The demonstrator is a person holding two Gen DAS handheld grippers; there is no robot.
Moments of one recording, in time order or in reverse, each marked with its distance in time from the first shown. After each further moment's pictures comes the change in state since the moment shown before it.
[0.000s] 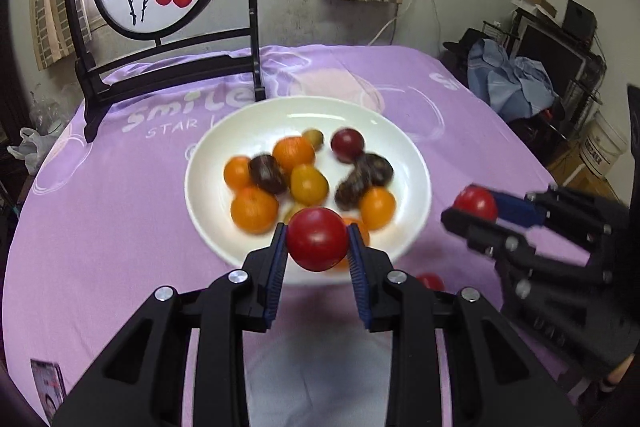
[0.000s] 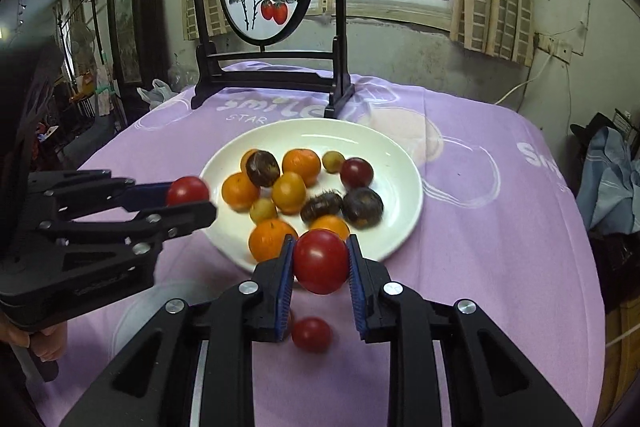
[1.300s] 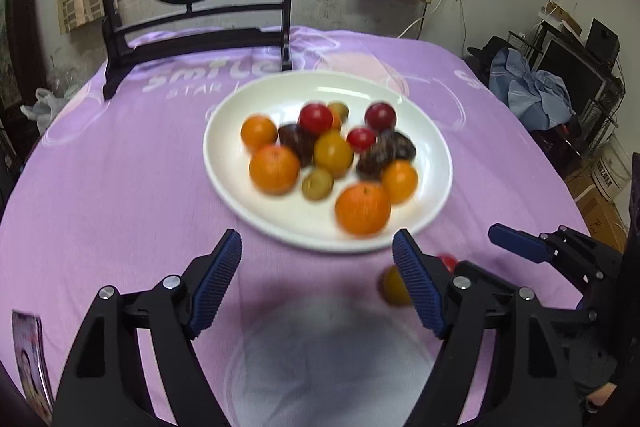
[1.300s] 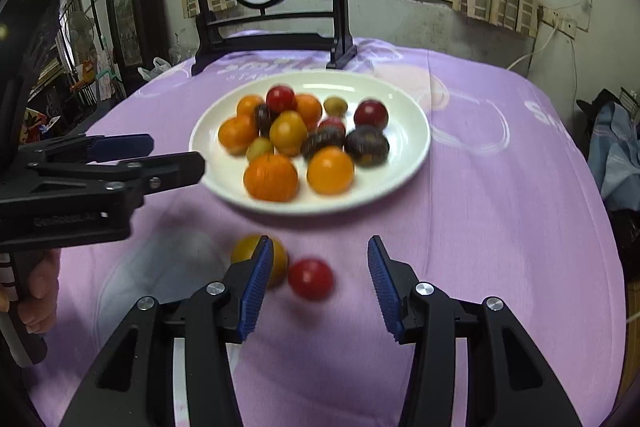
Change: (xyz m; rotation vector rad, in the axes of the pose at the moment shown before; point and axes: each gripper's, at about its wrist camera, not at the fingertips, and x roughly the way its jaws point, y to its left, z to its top) left arm -0.003 0.007 -0.047 -0.102 0.027 0.039; right arm 0.009 0.004 -0.052 0.016 0.091 0.009
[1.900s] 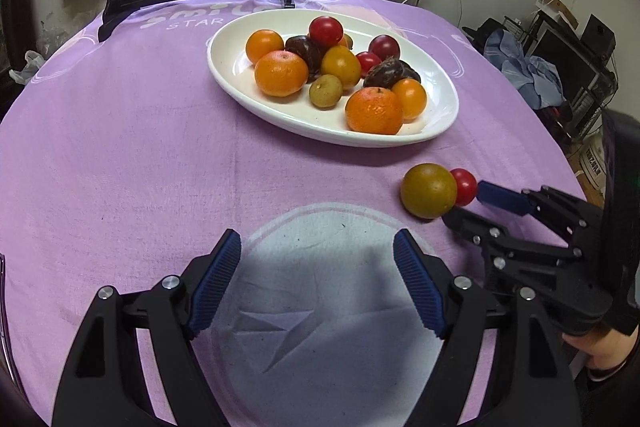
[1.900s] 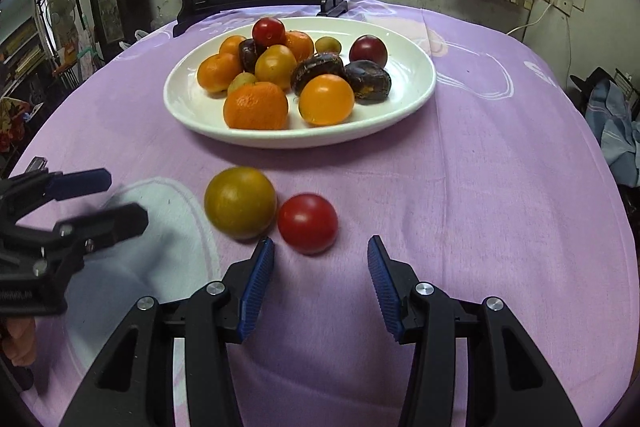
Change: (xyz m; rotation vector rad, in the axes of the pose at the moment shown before) left arm 0.018 0.019 -0.053 -0.024 0.077 -0.063; right arm 0.035 0.007 -0.022 0.010 0.091 -0.057
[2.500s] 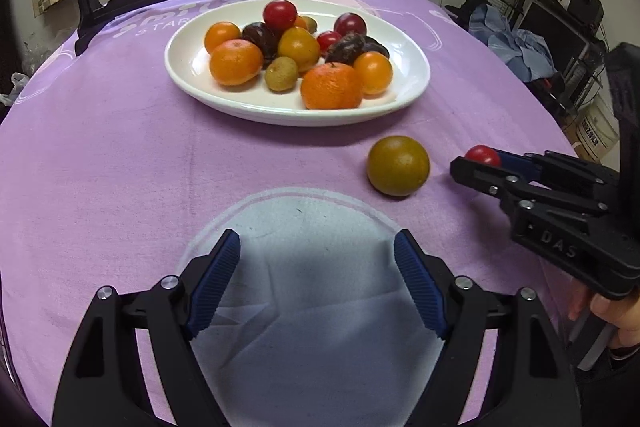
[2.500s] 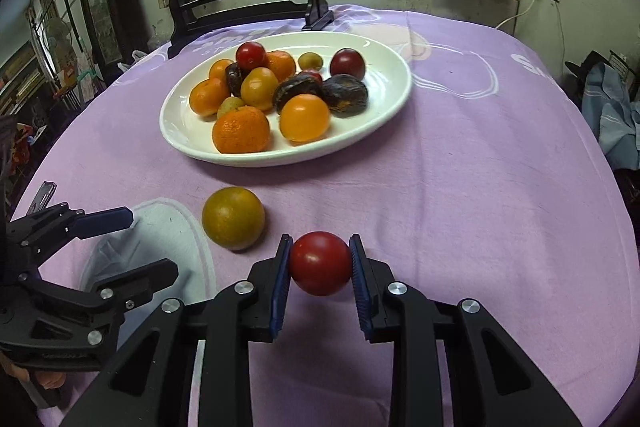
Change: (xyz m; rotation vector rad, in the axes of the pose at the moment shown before) left arm 0.012 -0.032 -0.005 0.081 0.039 -0.006; right arm -0.020 -0.023 0.000 0.073 -0.022 0.031
